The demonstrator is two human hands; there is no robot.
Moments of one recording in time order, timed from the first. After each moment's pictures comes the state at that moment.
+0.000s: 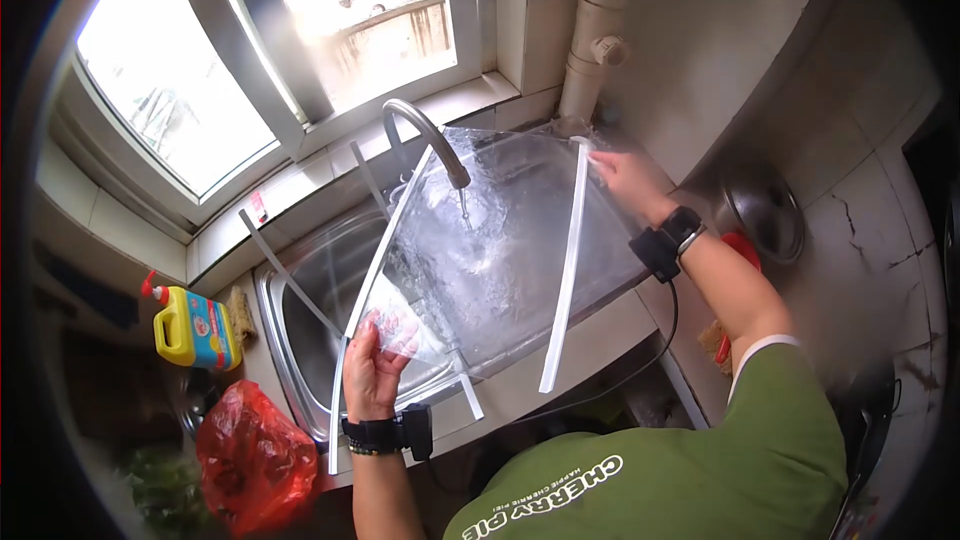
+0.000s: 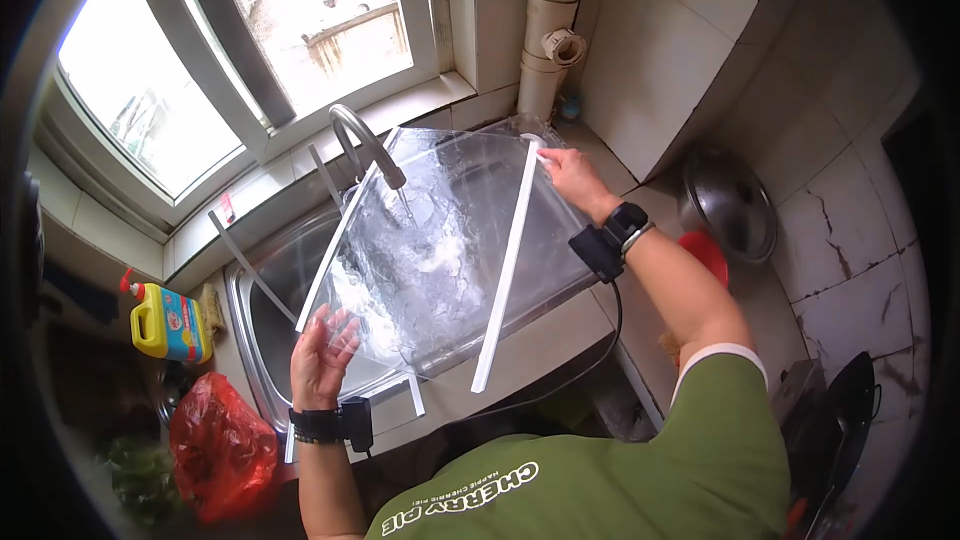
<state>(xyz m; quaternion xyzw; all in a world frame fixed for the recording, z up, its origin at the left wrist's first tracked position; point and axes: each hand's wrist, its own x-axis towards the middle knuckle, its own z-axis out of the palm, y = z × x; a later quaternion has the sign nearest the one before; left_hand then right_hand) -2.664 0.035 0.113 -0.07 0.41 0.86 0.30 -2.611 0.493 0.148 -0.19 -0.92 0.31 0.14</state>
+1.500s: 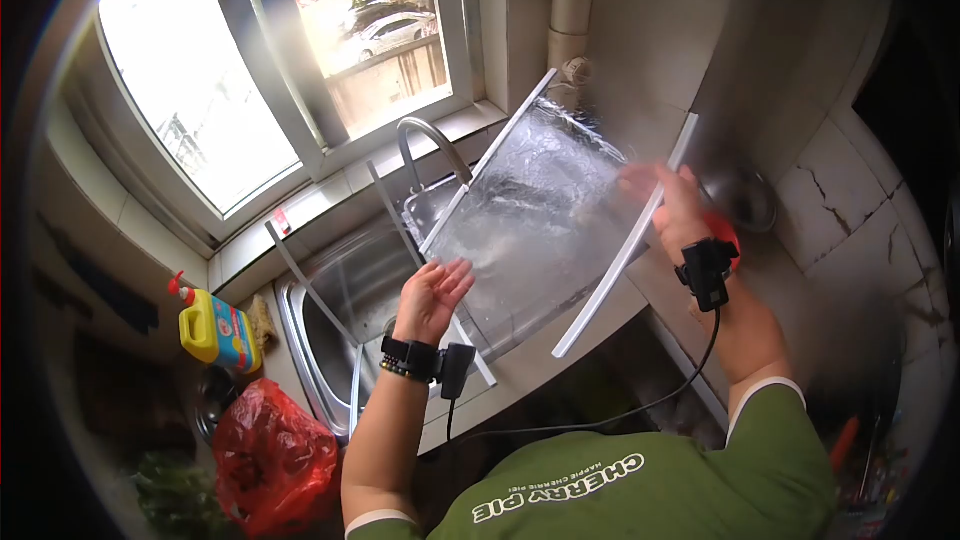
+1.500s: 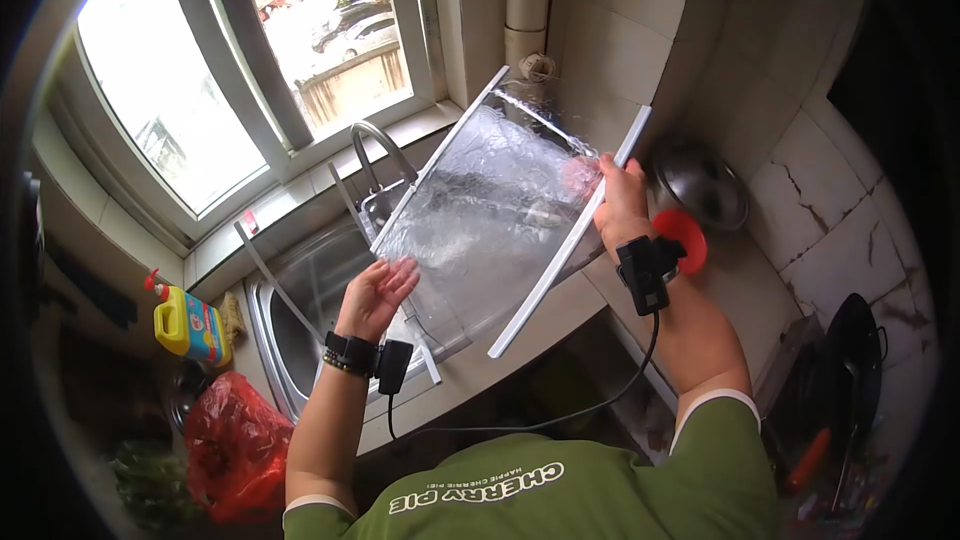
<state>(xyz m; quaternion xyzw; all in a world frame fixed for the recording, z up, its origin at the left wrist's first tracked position) -2.673 0.103 0.149 -0.06 0.34 0.84 0.41 -2.506 0.403 0.240 -0.26 -0.43 0.75 0.44</state>
